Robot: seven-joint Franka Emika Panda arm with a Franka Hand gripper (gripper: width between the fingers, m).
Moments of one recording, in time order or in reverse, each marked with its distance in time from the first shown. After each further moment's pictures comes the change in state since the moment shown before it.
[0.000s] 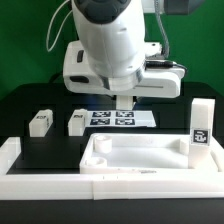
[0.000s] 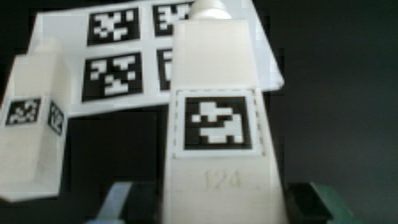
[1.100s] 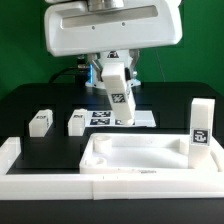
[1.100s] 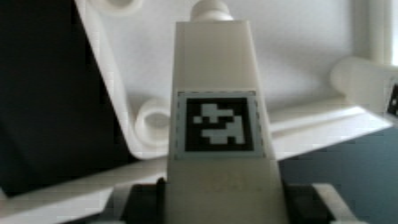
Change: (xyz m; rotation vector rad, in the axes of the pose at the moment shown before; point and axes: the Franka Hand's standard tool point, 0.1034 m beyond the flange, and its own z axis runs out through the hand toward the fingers) arm 0.036 0.008 -0.125 0.112 0.973 0.034
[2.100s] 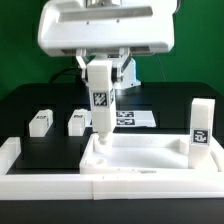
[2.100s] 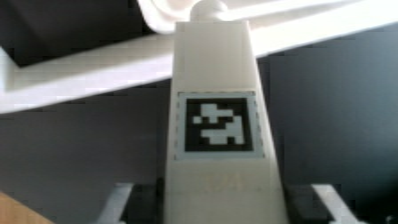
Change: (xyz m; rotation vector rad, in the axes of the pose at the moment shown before) arm 0.017 0.012 0.007 -0.060 0.352 -0.044
